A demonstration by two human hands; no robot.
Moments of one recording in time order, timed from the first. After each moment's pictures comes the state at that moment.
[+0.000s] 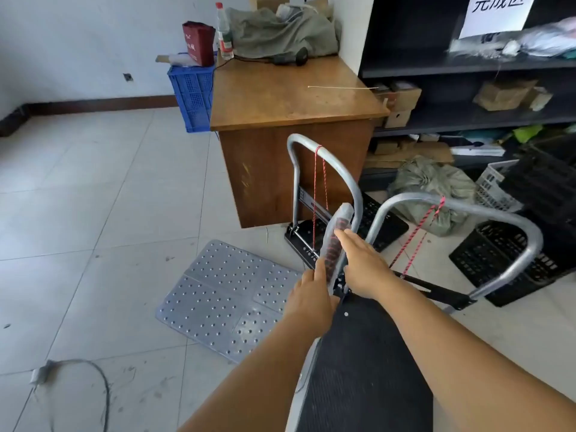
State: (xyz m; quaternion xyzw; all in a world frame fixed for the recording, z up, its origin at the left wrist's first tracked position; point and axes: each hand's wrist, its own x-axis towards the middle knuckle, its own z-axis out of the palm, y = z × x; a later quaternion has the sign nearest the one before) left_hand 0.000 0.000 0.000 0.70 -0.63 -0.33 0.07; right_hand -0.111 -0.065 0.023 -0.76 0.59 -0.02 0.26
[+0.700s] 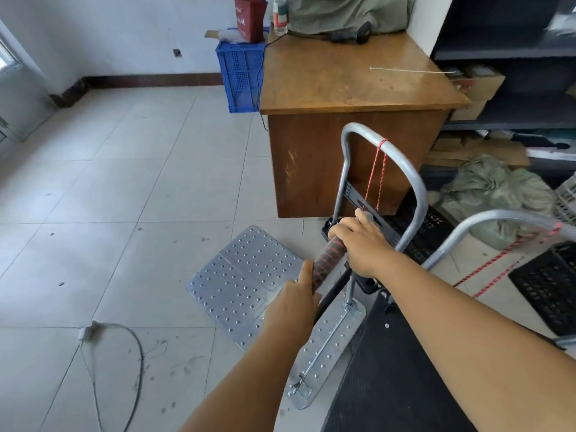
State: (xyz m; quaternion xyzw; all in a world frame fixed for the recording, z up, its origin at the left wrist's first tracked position) left_hand 0.104 -0.003 -0.024 0.78 -0.55 -0.26 0.10; right_hand -0.007 -0.144 -0.013 -0.87 0.45 0.07 0.17
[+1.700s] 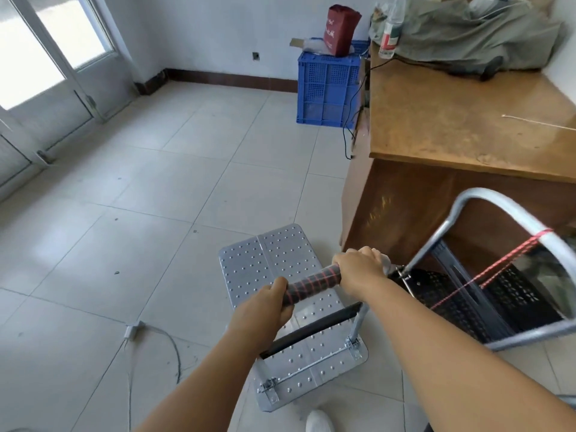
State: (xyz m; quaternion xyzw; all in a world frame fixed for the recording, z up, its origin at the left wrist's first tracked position) left_hand 0.386 -0.047 -0.024 0.82 -0.53 -0.21 0.06; right_hand 0.265 -0.205 -0.020 -0.89 0.42 0.13 0.08
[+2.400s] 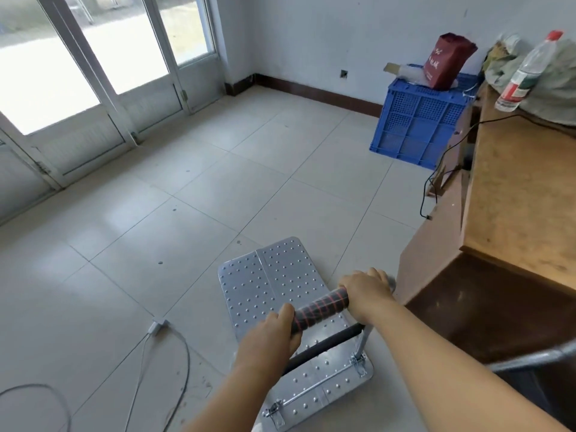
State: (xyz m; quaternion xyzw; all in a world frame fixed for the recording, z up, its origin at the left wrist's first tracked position) left_hand 0.475 -0.127 -0.030 0.90 -0.38 -0.19 0.09; right_hand 0.421 -0.321 -0.019 -0.95 0.26 0.17 0.06
